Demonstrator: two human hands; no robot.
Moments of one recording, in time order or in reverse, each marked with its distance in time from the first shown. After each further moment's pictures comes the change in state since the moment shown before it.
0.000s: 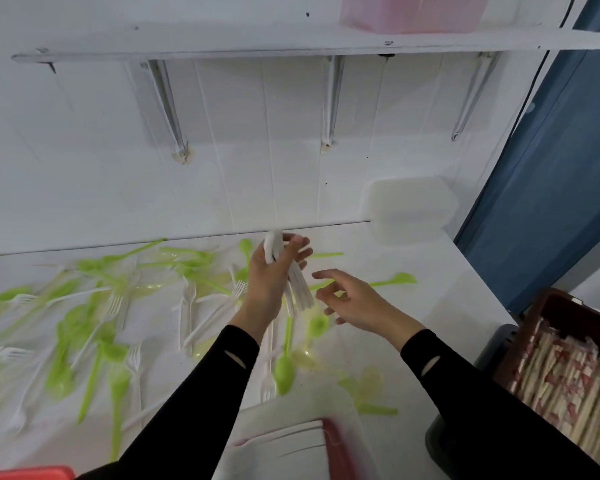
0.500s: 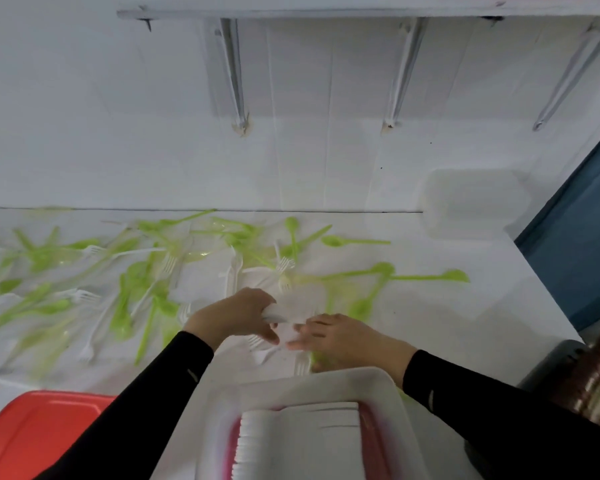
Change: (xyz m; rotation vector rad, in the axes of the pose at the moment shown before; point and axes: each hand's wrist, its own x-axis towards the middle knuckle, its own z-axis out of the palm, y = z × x) left_hand -0.034 0.009 -0.142 1.497 -0.546 -0.295; right_hand 0.014 0.037 0.098 -1.013 -0.341 -0.879
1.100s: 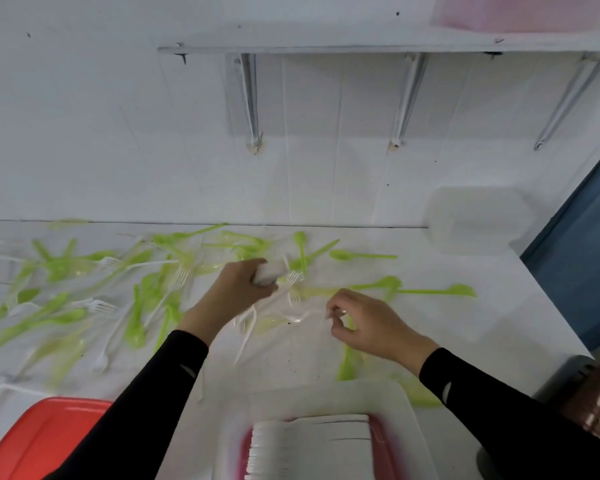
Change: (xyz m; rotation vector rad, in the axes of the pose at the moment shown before) left_hand -0.016 -0.006 -0.036 -0.238 0.657 0.024; right_hand -0.007 0.005 -0.049 0.473 0.429 0.407
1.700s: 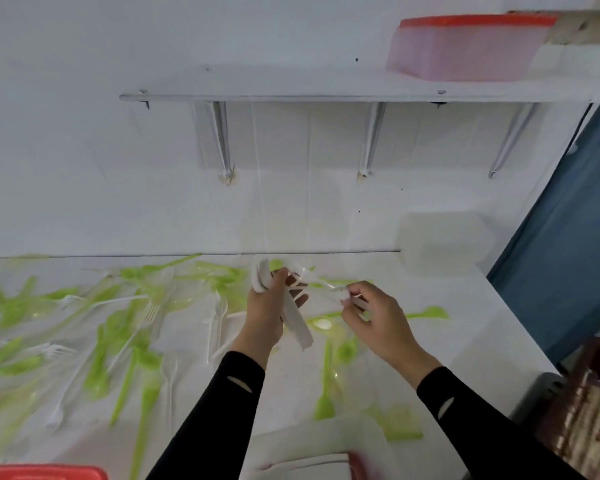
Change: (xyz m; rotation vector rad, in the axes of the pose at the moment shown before) left_hand 0.038 0.079 0.071 -1.430 0.161 -0.544; right_hand 0.004 0.014 -0.044 0.187 0.432 0.234
